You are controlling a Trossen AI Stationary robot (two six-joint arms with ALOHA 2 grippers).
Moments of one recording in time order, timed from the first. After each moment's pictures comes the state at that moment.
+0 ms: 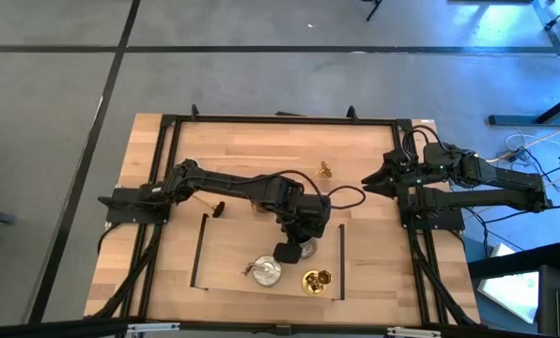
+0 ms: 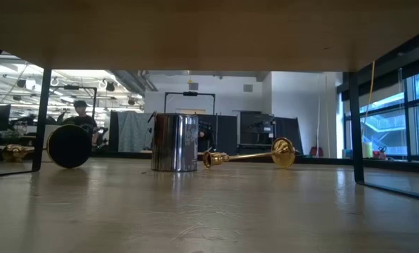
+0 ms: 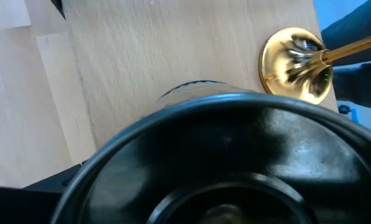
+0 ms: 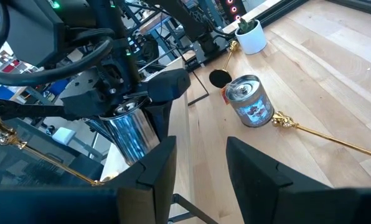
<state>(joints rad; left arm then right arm) -0.17 2.23 2.35 -1.24 0.25 0.00 -0.07 0.50 0.68 -0.48 -0.21 0.55</state>
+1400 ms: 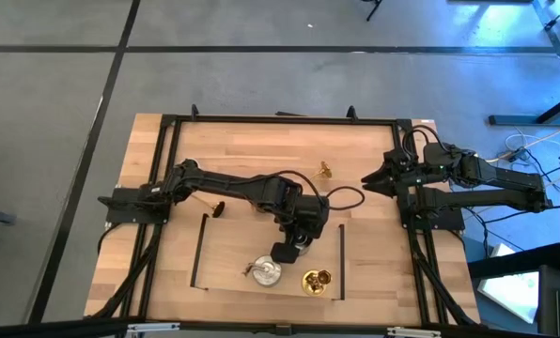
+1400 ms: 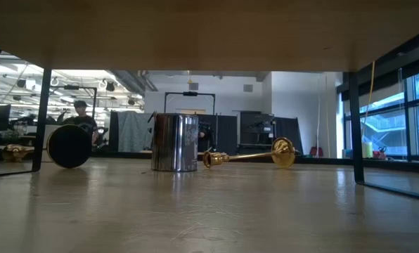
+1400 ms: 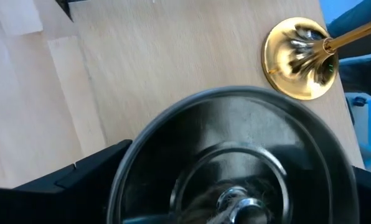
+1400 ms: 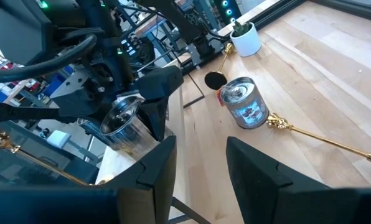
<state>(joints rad) -0.18 2.22 2.35 -1.26 0.21 0.04 -0.07 0.50 0.68 -0.48 -0.19 0.55</state>
